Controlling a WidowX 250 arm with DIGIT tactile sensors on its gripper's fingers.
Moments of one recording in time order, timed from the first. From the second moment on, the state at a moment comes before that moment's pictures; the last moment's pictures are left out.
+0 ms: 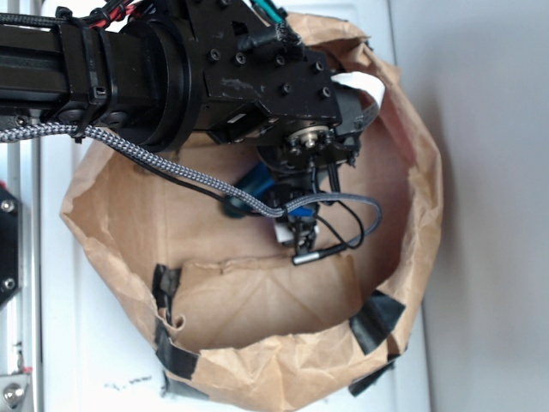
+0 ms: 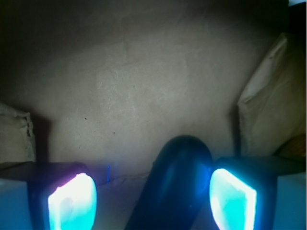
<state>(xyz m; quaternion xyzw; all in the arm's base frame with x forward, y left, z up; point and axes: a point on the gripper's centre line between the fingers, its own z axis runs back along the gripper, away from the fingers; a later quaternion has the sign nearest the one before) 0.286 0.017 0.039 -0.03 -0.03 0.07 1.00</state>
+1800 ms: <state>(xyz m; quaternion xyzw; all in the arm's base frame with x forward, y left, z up) 0.274 0.030 0.021 0.03 -0.04 0.17 0.98</state>
